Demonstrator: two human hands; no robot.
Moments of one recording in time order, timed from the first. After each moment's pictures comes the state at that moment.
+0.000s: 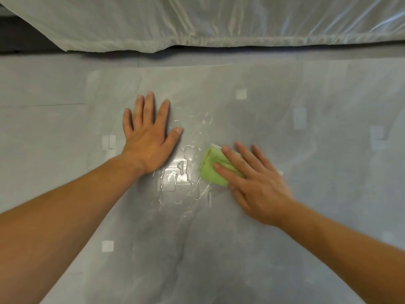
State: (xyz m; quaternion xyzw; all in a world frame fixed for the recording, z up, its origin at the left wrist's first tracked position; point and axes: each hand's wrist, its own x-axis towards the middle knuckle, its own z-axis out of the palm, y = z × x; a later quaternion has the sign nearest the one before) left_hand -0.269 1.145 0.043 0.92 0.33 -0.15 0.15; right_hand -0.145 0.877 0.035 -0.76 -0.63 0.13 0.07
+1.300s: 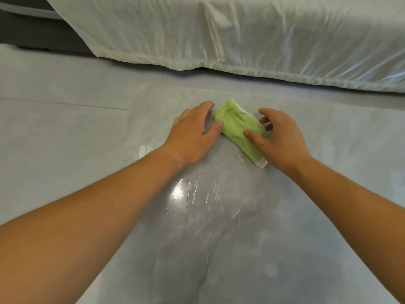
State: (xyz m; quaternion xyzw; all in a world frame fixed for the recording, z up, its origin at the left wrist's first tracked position) left_hand -0.242 1.172 0.079 0.85 0.31 0.00 0.42; right_hand -0.083 1.016 0.072 -0.89 -0.36 0.21 0.21
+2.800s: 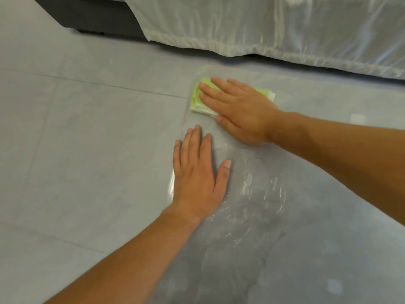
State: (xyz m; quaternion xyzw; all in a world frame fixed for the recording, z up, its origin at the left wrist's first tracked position) left_hand -0.383 1.134 0.044 0.87 0.43 0.05 0.22; right_hand -0.171 1.170 0.040 -0.61 -0.78 0.13 0.01
